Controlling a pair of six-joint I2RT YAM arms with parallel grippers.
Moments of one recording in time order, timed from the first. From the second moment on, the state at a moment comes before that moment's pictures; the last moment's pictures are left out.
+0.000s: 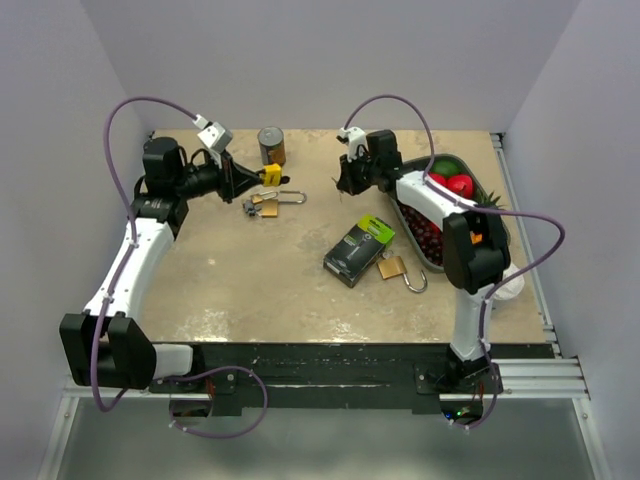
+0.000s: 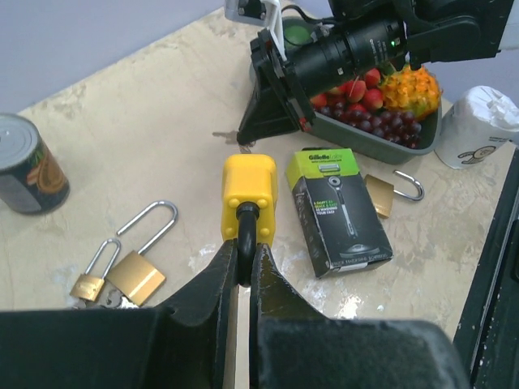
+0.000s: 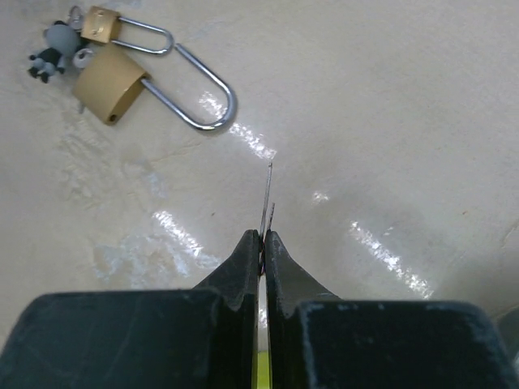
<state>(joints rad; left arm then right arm) -0.05 1.30 1.15 -0.12 0.89 0.04 0.40 2.00 1.56 -0.20 -0.36 -0.06</state>
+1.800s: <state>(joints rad) -0.12 1.54 1.36 -0.69 1.27 0.24 0.48 1.39 1.15 -0.20 -0.83 -0.76</state>
